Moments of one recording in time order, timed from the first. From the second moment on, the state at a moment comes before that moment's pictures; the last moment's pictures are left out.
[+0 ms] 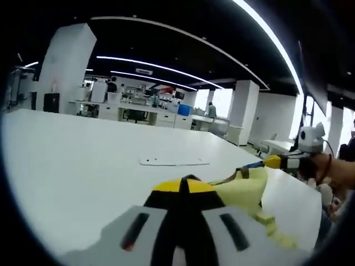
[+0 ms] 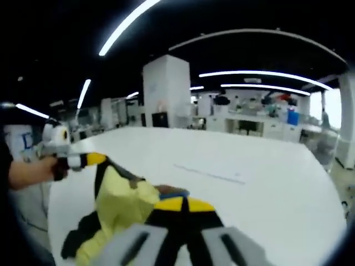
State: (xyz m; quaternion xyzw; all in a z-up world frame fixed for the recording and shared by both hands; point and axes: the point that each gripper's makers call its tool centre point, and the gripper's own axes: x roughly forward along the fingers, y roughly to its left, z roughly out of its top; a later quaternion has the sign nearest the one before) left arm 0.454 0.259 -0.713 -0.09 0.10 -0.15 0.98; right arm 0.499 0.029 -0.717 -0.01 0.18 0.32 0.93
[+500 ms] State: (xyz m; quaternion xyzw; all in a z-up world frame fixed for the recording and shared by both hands) left arm 0.518 0.278 -0.755 -0.17 0.10 -0.10 0.98; right arm 0.556 0.020 -0.760 0.05 0.22 0.23 0.95
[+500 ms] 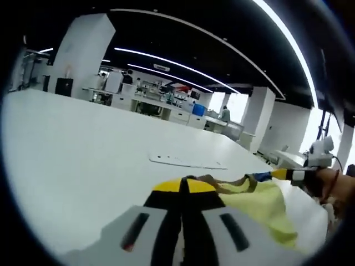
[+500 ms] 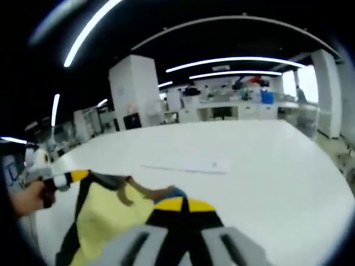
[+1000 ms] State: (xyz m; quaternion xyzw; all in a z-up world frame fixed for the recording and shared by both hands) left arm 0.538 0.287 -0.808 -0.16 0.16 -0.08 0.97; right arm 0.580 0.022 -0.810 0.05 0.26 0.21 0.94
